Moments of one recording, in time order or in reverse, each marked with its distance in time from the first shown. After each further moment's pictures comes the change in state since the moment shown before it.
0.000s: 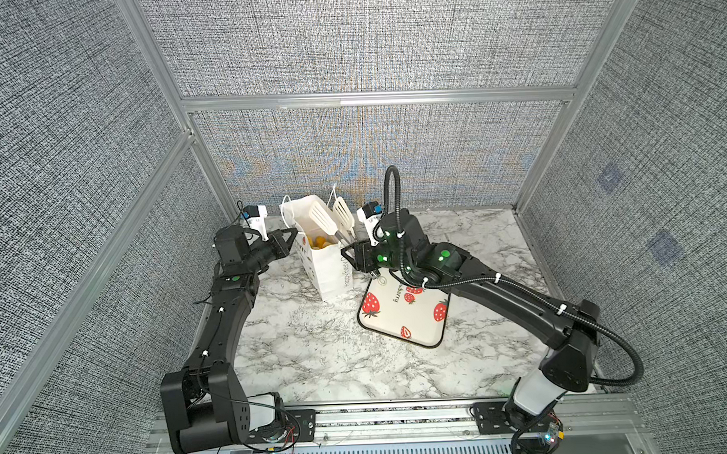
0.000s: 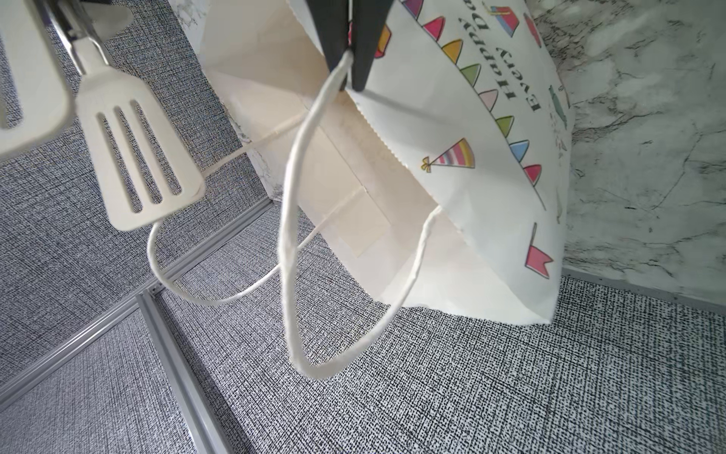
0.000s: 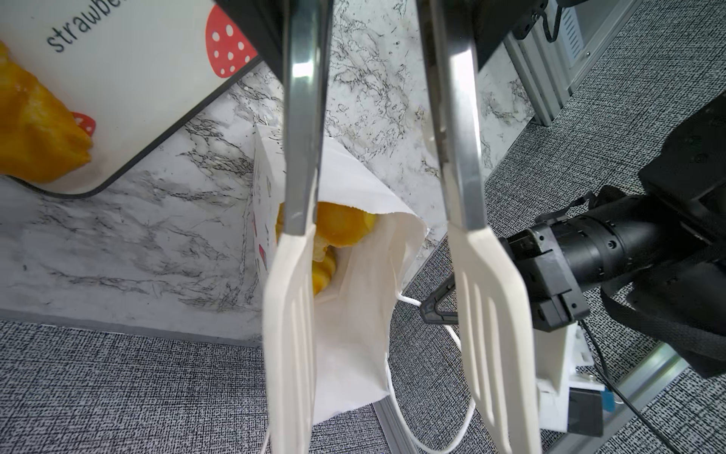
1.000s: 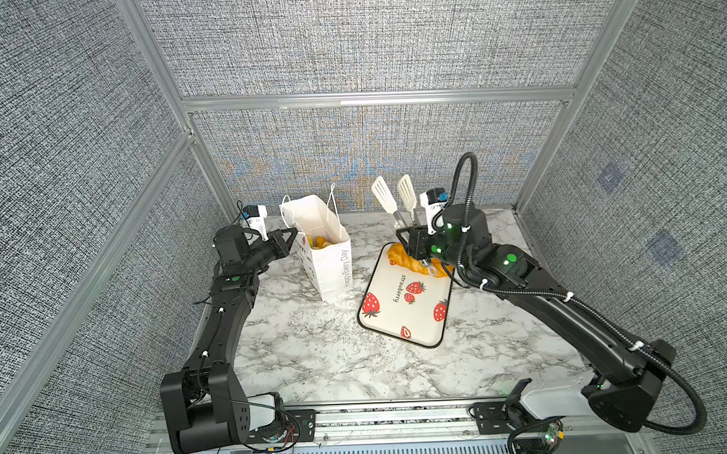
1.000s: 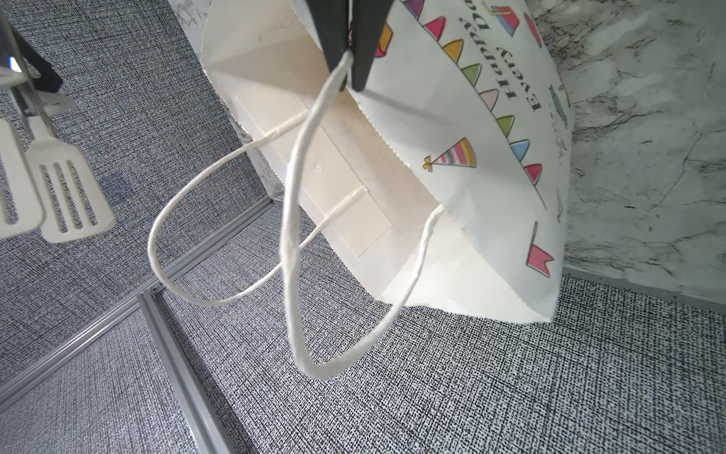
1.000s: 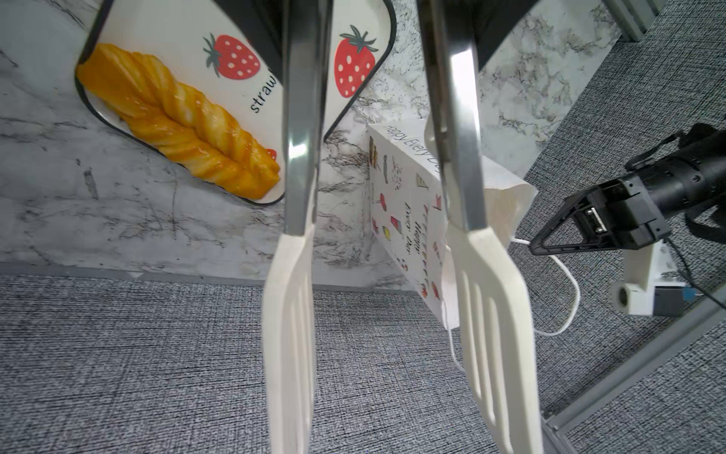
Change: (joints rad) left arm 0.000 -0.002 0.000 0.000 0.000 0.000; right arm -0.205 -0.312 -0.200 -0.079 0.140 -0.037
